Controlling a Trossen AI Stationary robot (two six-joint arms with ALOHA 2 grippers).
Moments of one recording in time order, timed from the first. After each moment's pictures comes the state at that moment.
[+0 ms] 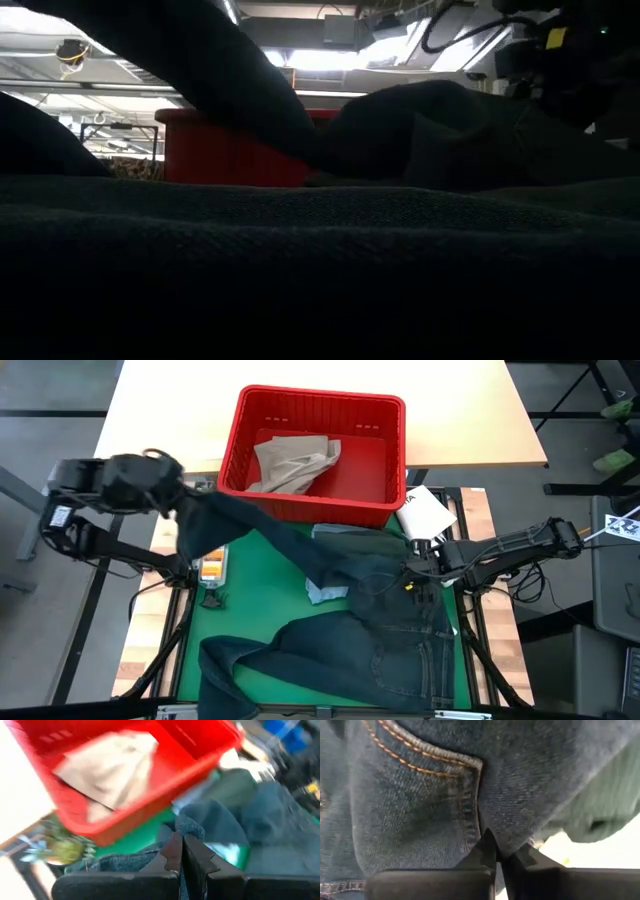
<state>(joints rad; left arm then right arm) 0.15 1.04 1.87 -1.57 -0.39 -0.59 0.18 1.20 0.88 -1.13 0.23 0.16</state>
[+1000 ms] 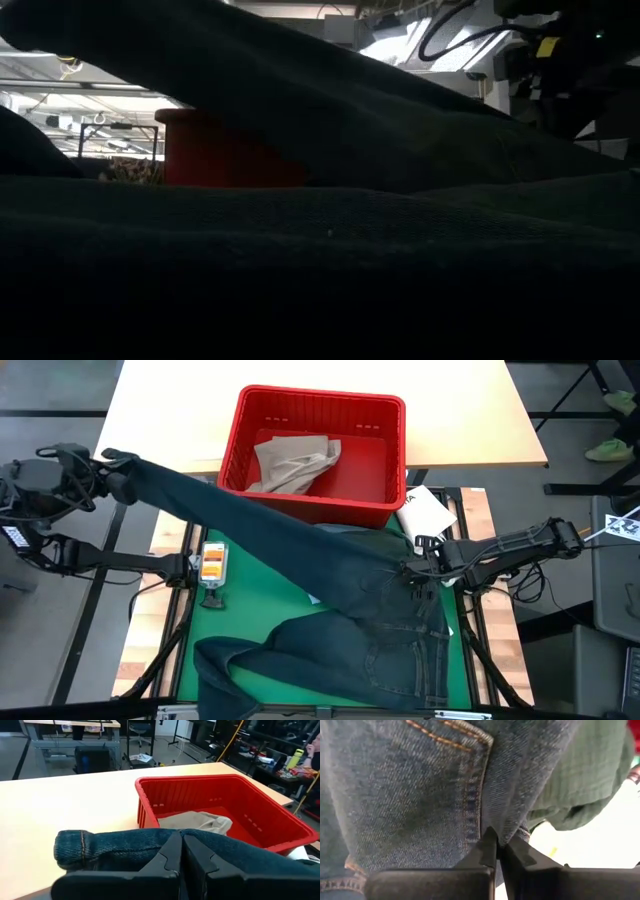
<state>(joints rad) 0.21 0.74 1.86 -1.57 -0.84 -0.51 0.18 1.20 0.88 -1.14 0.30 0.23</state>
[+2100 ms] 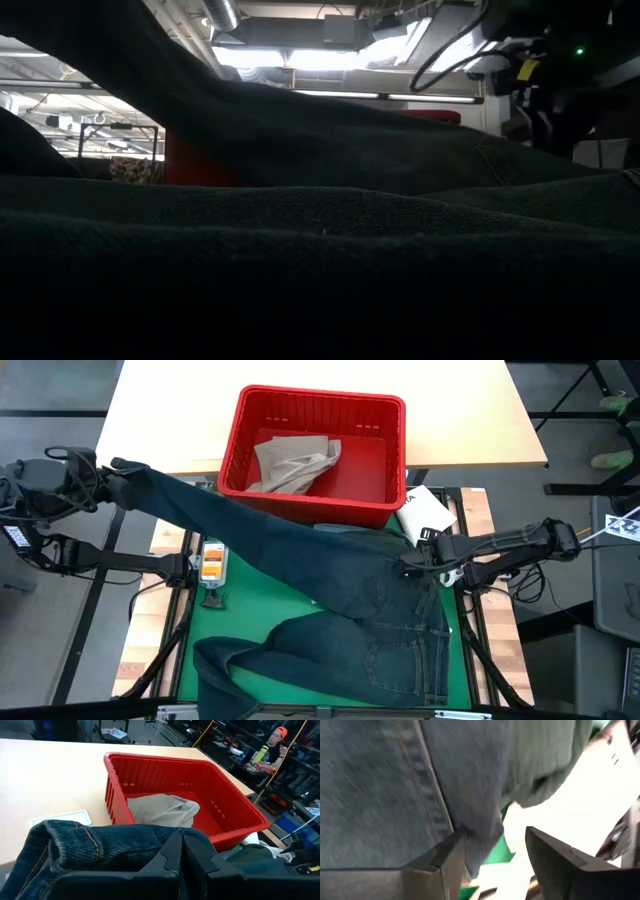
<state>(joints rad) 0.21 0.74 1.85 -1.57 -0.66 -0.65 0.08 1.23 0.90 -1.23 0.36 0.31</state>
